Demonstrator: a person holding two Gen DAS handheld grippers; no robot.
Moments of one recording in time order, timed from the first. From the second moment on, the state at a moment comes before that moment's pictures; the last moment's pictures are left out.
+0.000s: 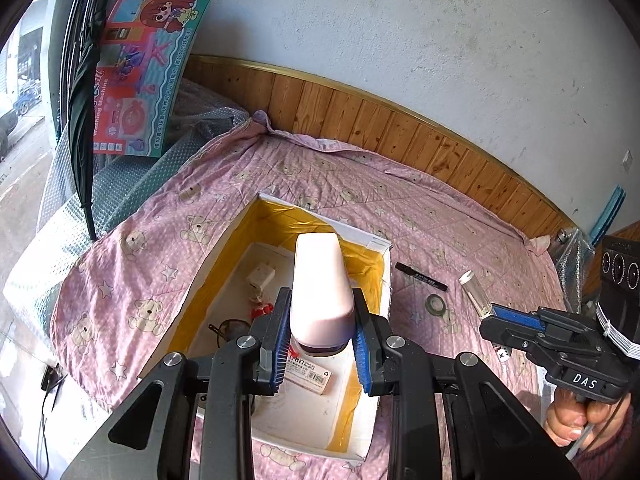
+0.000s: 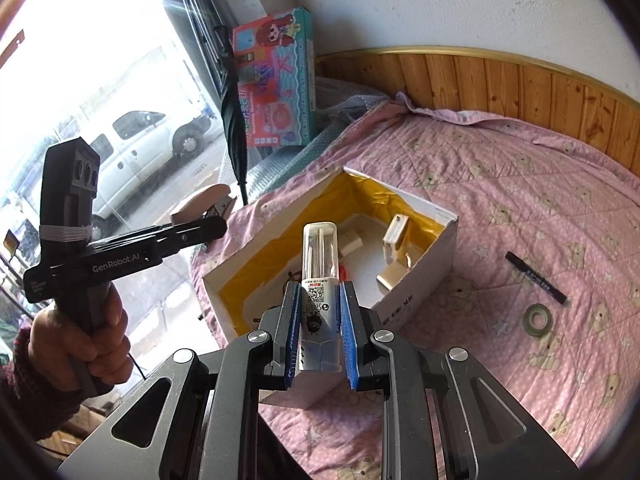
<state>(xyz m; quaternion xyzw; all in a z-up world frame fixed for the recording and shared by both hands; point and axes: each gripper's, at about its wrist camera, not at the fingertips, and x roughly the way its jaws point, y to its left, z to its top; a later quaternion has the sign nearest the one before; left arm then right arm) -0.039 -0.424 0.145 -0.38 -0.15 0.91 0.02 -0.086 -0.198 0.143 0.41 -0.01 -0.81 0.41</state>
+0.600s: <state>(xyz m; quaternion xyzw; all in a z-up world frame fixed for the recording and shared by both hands) -0.077 -0.389 0.079 -0.50 -0.11 0.85 0.11 -0.155 -0.258 0.111 0.50 -0.02 -0.74 0.44</state>
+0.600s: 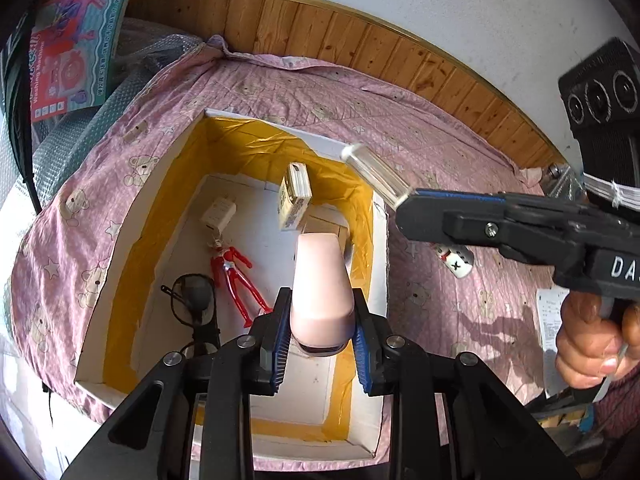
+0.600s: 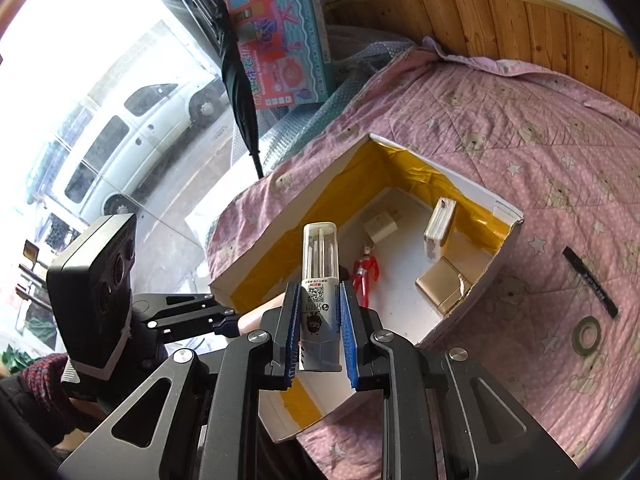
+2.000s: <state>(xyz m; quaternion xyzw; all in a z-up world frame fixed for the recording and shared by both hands) -0.063 -0.329 0.009 -0.51 0.28 0.72 0.38 -0.201 -0.357 -0.006 0.60 0.25 -0.66 0.37</state>
